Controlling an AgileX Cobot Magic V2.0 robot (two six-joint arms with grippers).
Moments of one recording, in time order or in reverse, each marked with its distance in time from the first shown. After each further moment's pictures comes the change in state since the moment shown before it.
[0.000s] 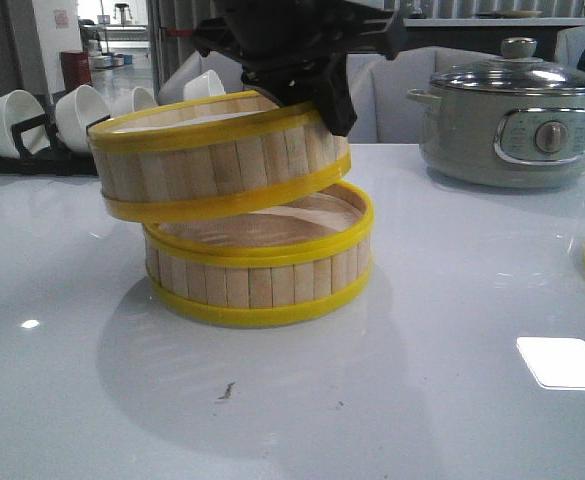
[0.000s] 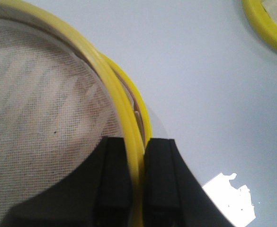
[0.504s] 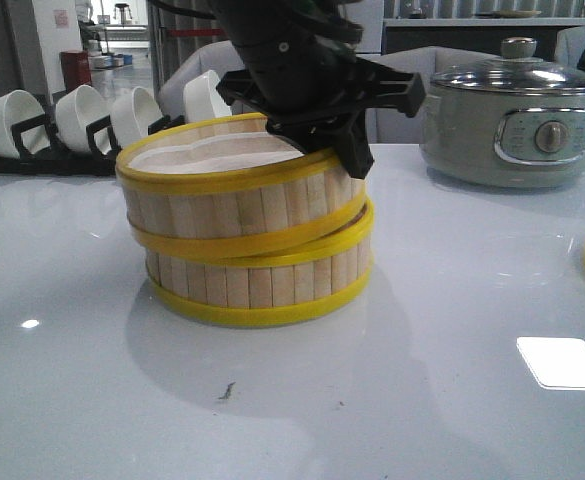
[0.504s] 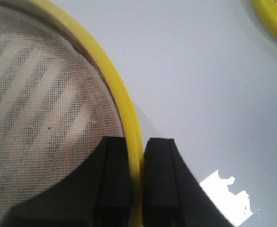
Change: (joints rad) left arm -0.022 0.083 -0.002 -0.032 -0.073 0.002; right arm 0.000 0.000 0.000 0.000 0.000 0.000
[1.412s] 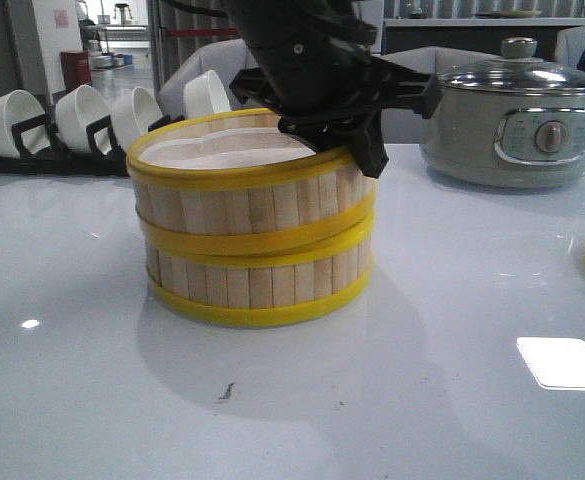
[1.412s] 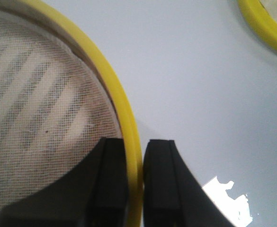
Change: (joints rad) left arm -0.017 0.005 0.000 0.002 -0.024 0.002; right arm 0.000 0.000 0.000 0.000 0.000 0.000
